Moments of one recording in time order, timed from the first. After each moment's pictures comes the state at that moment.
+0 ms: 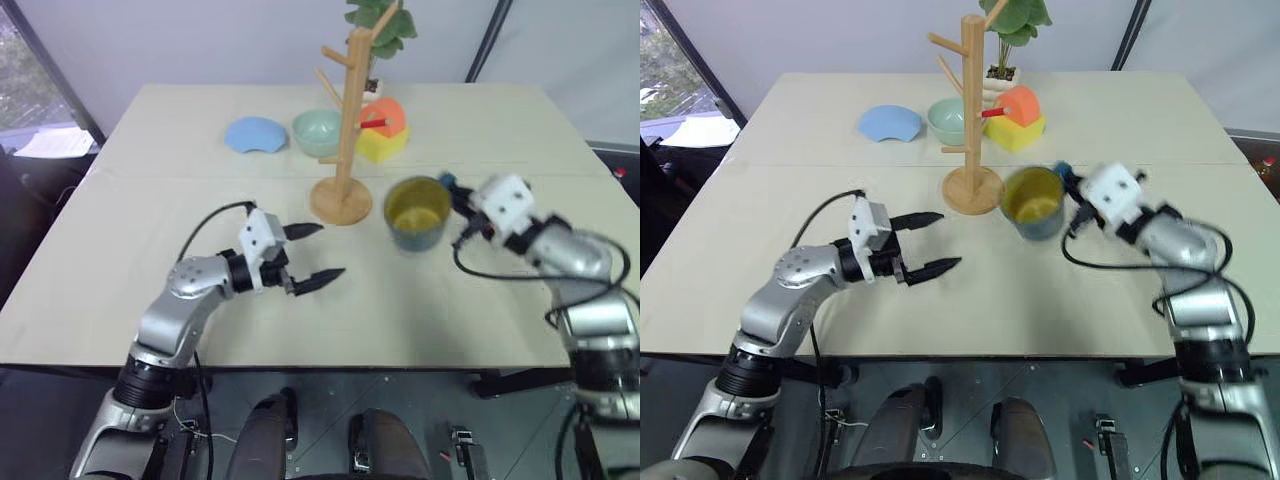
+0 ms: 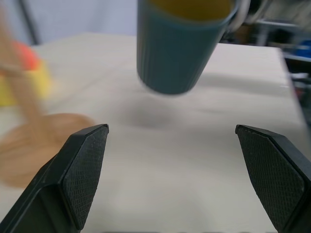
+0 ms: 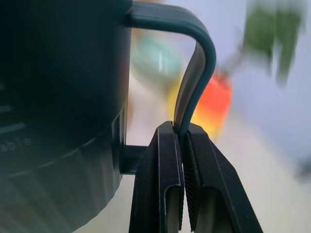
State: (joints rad) left arm -0.40 0.43 -0.08 -0.17 -0.39 0.30 -0.86; right arm -0.58 -0.72 0.00 -0.03 0.04 0.08 0.68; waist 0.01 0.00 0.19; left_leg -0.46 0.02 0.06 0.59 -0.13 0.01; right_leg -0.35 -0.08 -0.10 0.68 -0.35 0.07
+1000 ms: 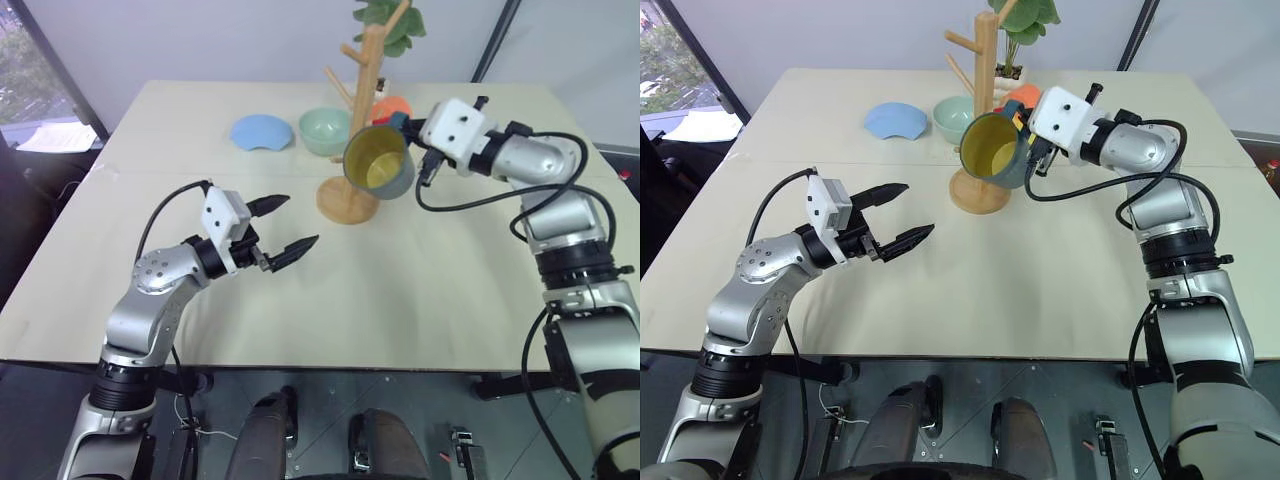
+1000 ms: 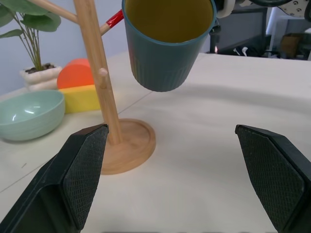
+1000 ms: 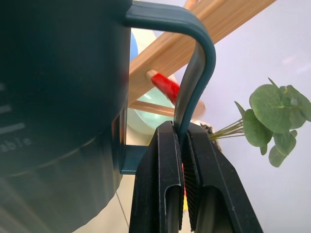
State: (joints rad) left arm -0.37 0.46 0.00 -0.26 -0.43 0.32 -0.78; right arm -0.97 -0.68 0.14 0.45 -0.11 -0.14 0.75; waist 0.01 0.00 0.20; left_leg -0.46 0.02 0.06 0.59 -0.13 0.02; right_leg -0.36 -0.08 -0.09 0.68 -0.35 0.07
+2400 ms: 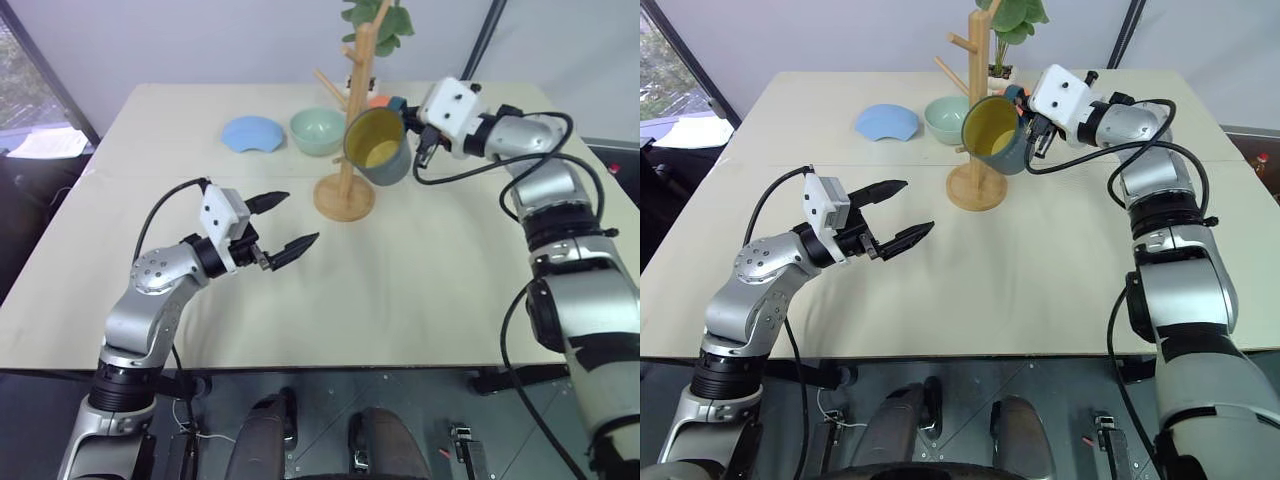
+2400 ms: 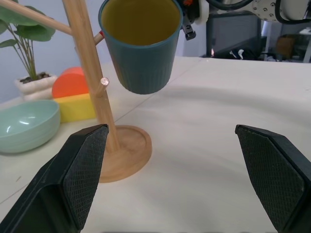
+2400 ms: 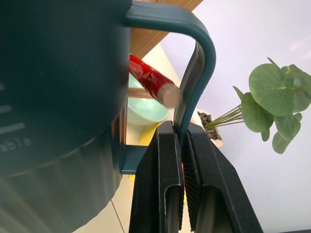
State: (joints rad) left arm -0.36 0.46 0.01 -0.28 -0.43 0.32 -0.77; right arm -1.23 -0.57 0.15 0.98 -0.17 -0.35 0.77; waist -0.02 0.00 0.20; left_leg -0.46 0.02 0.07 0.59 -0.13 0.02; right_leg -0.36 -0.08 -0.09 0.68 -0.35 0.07
